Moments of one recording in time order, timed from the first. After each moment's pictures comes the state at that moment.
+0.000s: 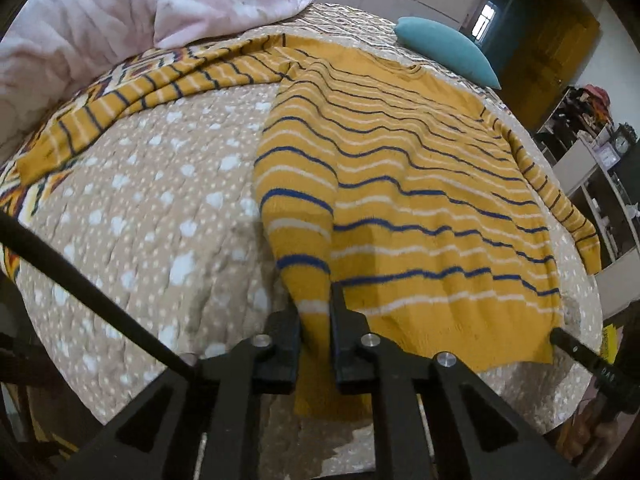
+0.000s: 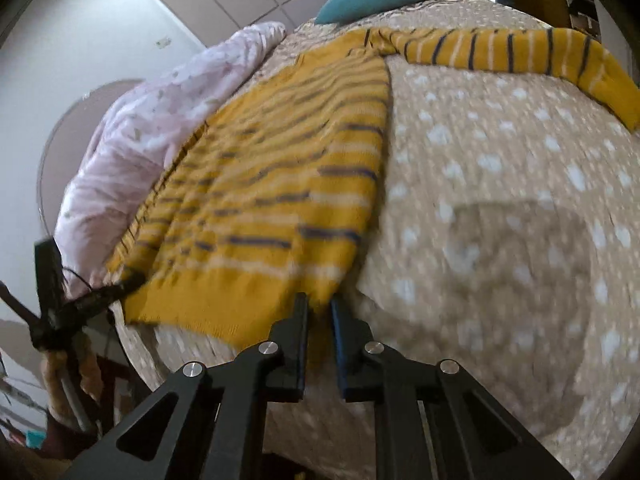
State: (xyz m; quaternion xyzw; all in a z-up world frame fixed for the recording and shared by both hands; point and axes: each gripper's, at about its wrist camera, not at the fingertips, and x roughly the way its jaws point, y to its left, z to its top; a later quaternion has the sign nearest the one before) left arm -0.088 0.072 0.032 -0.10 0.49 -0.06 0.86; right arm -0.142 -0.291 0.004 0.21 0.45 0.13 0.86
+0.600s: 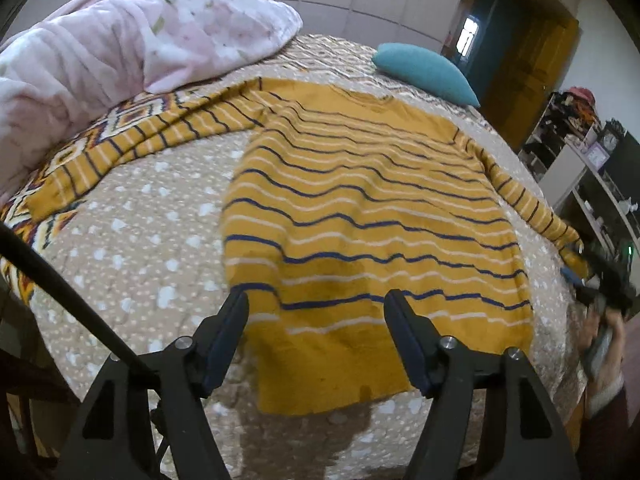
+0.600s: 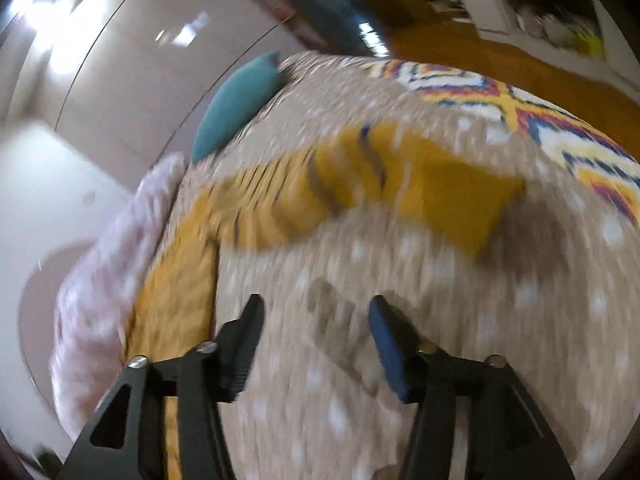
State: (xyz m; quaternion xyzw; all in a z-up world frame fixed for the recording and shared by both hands) left arm -0.097 0.036 0.065 -0.07 0.44 -0.07 0.89; right arm -0.069 -0.504 0.006 0.42 0.32 -0.07 0.85
